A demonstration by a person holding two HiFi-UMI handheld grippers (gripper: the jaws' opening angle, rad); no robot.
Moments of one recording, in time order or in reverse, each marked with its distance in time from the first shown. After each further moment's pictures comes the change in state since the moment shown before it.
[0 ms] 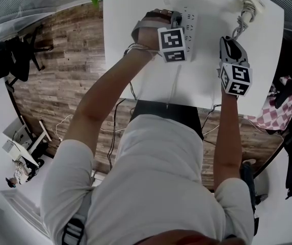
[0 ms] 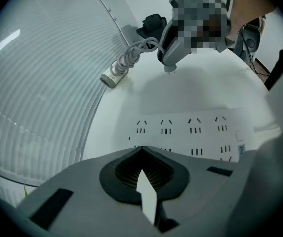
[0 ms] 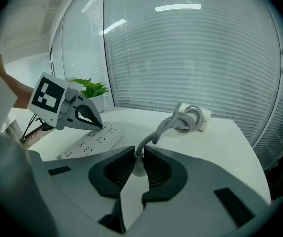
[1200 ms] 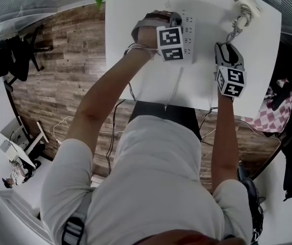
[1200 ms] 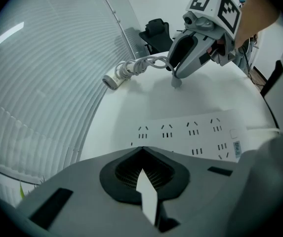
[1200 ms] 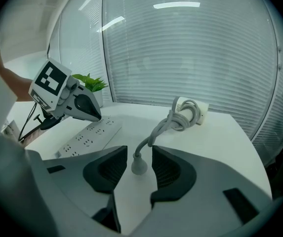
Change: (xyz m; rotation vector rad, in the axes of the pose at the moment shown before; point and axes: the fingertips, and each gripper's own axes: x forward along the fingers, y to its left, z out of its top) left arm -0.005 0.003 0.002 -0.043 -0.040 -0.055; right arm 0.000 0.001 -0.022 0.012 0.031 -0.019
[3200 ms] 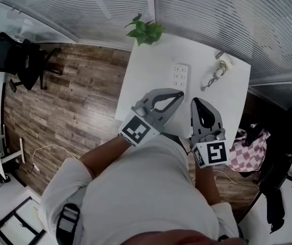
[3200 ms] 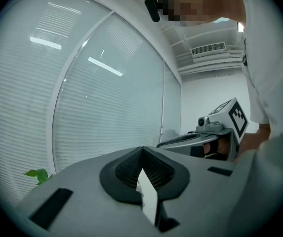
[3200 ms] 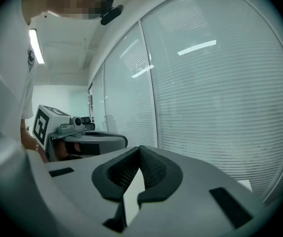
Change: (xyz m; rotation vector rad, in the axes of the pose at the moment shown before) left arm -0.417 -0.012 0.101 -0.722 -1.022 0.228; right arm -0.275 0.188 0.232 -0.144 -0.480 0.318
